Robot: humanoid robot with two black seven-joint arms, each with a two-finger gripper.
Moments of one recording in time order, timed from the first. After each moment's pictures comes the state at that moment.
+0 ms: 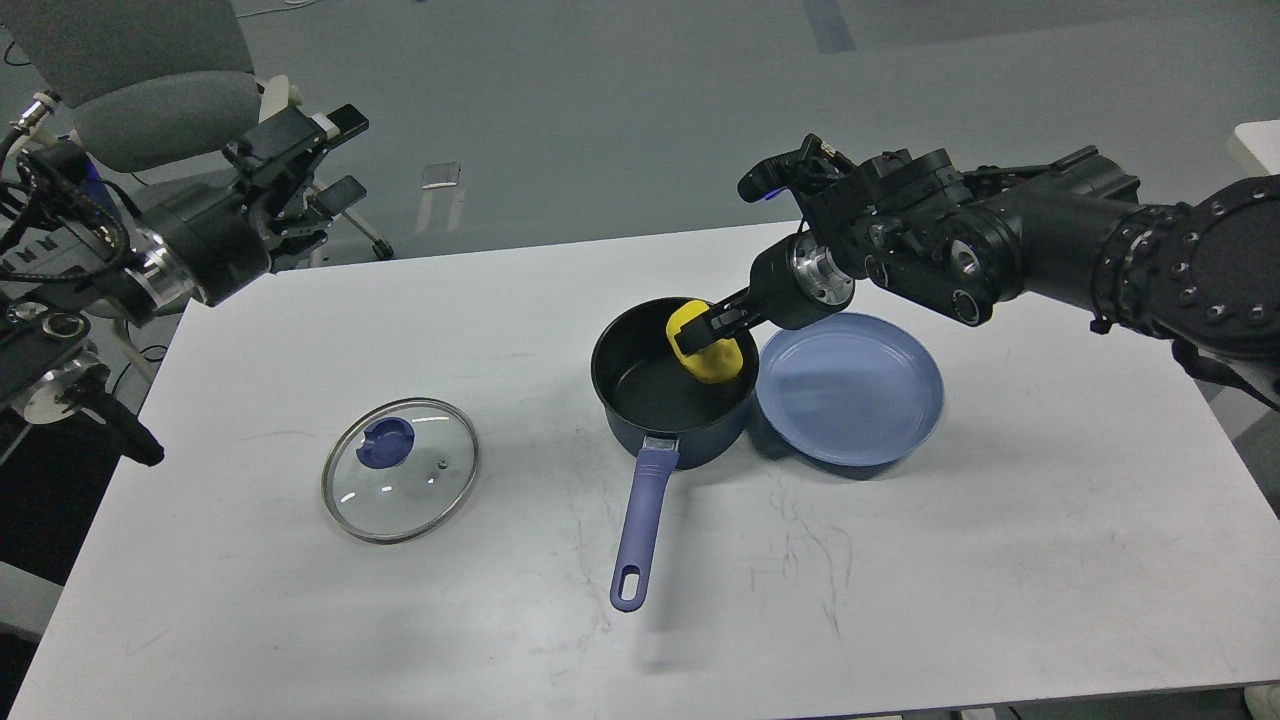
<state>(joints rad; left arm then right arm) -0.97 0.79 -0.38 -1.02 0.69 -0.36 -0.49 1.42 0.00 -0.62 0.50 -0.88 0.49 0.49</state>
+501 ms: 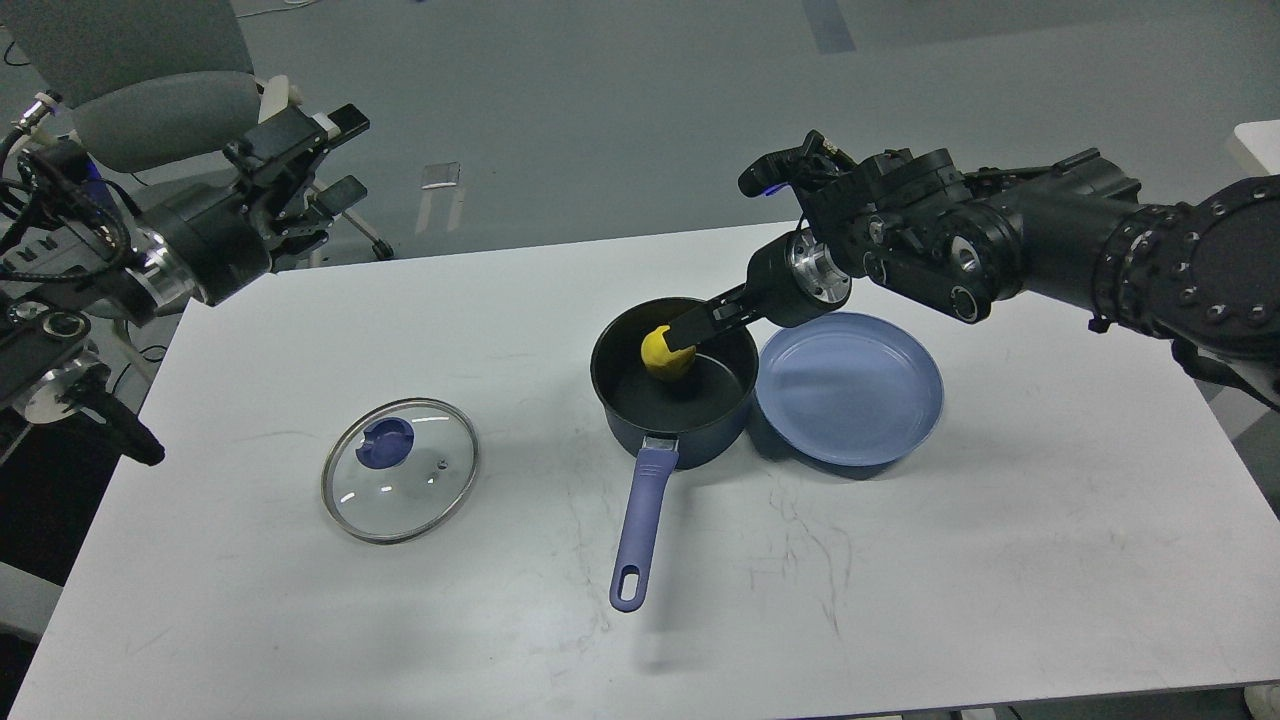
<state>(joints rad) -0.97 0.79 -0.38 -1.02 0.69 -0.37 -0.49 1.42 0.00 -0.61 0.50 -0.85 0.49 0.49</state>
